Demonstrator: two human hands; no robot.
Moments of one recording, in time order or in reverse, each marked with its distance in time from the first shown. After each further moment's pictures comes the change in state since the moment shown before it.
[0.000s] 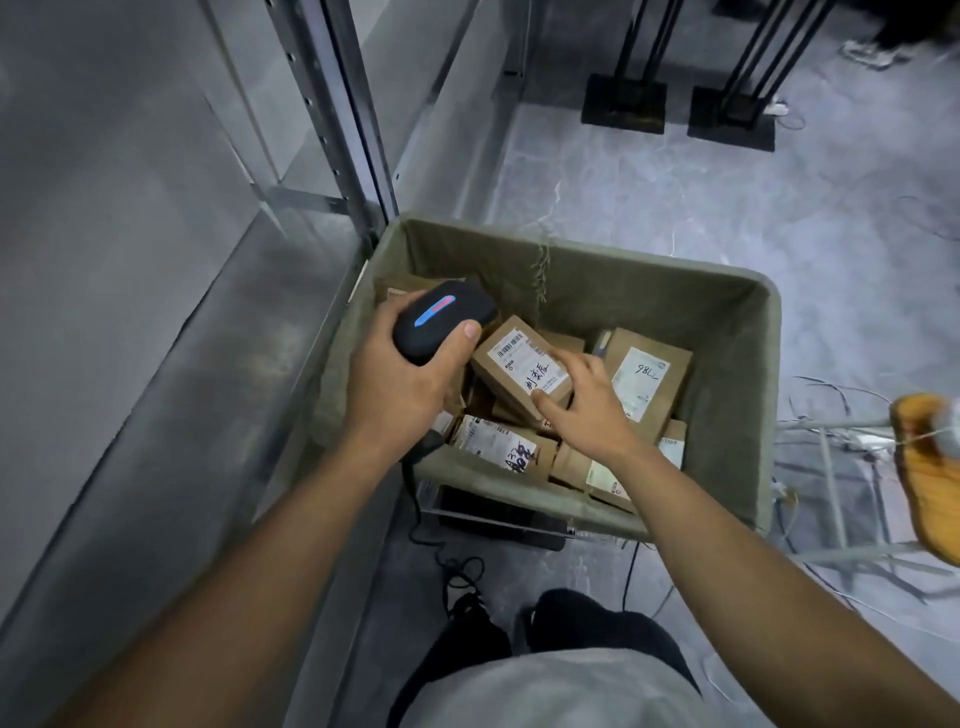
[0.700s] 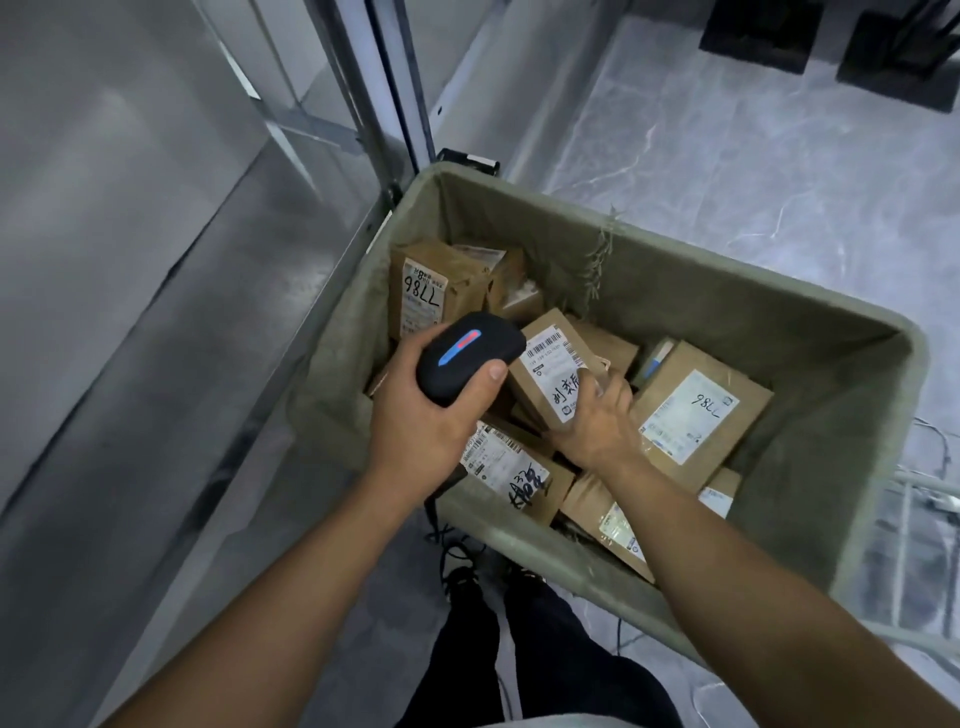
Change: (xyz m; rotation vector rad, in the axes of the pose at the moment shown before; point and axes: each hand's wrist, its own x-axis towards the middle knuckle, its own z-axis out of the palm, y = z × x) left_hand 0.032 -0.060 0.061 -0.036 0.109 -0.180; right_hand 0.107 0.082 0.068 -0.522 -0.235 0.146
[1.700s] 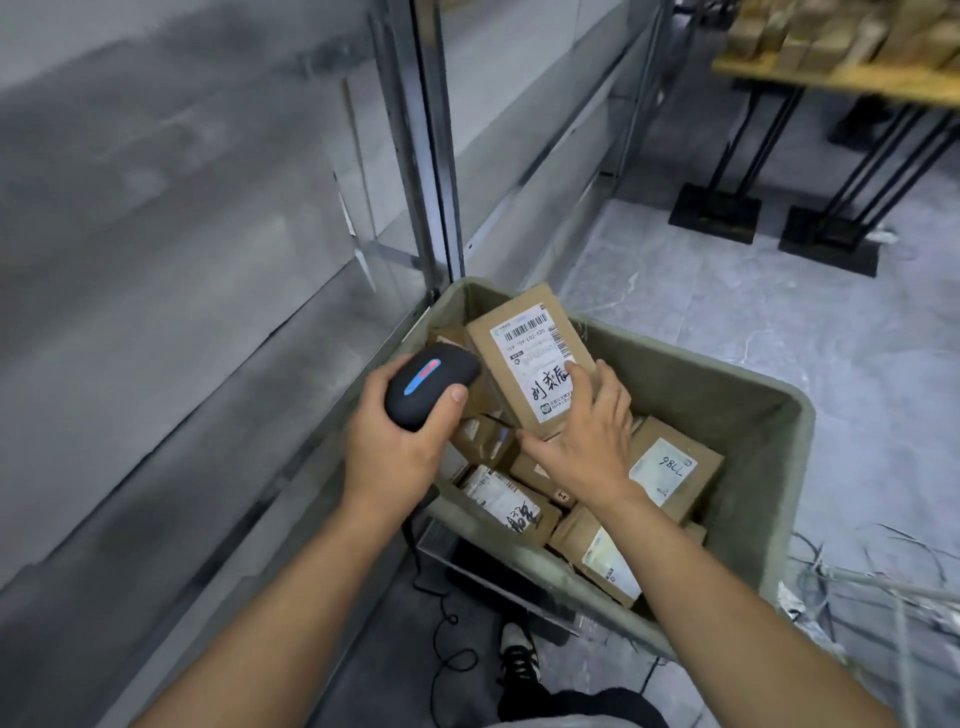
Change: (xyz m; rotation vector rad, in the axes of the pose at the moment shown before) left_hand -0.092 0.053 -0.052 -0.063 0.228 0.179; right_hand -0.134 -0.043 -0.113 0.256 0.541 -0.326
